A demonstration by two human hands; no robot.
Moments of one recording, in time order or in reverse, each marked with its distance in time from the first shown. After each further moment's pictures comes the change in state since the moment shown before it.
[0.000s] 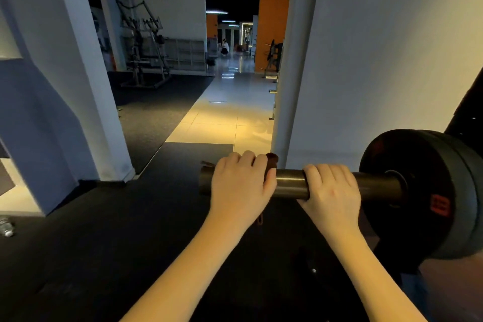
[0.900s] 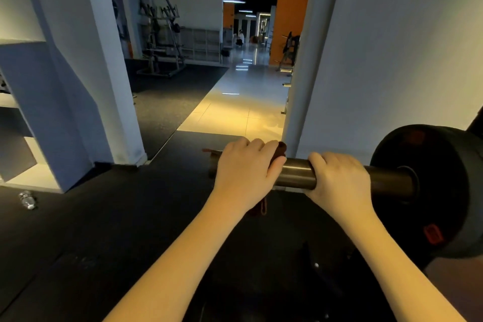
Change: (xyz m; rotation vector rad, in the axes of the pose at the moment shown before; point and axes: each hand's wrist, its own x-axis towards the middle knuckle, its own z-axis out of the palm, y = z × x) left_hand 0.001 -0.007 0.002 -0.027 0.002 0.035; right_hand 0.014 0.008 -0.010 0.024 -0.269 -0.107
